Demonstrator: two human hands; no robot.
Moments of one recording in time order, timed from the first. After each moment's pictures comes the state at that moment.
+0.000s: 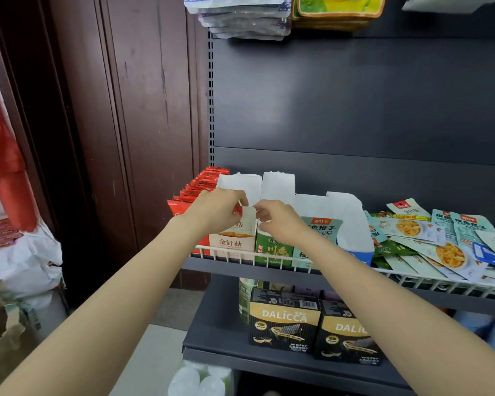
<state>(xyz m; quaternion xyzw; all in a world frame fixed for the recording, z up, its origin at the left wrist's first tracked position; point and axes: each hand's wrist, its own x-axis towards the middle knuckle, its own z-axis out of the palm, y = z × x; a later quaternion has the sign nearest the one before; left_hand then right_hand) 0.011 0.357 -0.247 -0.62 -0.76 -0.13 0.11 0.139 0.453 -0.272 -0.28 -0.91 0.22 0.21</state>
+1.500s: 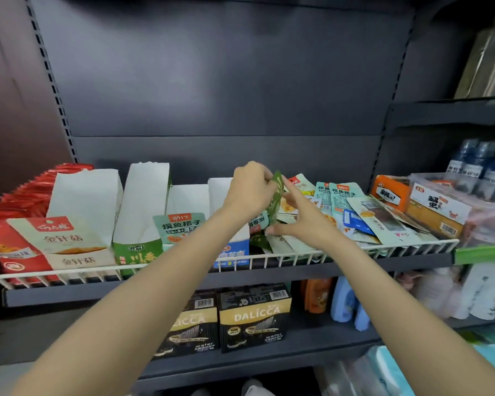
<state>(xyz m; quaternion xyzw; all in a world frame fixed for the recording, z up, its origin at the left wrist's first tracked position) 0.250 0.526 -0.240 -0.64 -0.65 -0.41 -0.02 0.381 0.569 -0.295 -0.35 -0.81 0.33 0.34</state>
